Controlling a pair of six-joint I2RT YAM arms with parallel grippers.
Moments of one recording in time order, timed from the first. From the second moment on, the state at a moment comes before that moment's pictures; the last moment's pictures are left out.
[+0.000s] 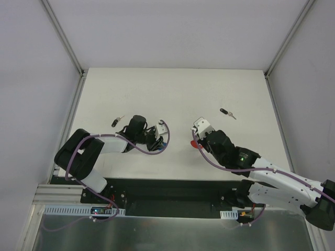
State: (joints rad) left arm -0.55 1.56 0.57 0.30 0.66 0.37; right arm 1.00 0.87 0.66 -0.33 0.53 -0.16
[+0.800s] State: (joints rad) left arm -0.53 1.62 0.58 0.34 0.72 0.43; right arm 1.00 0.89 0.66 -0.33 0.52 -0.18
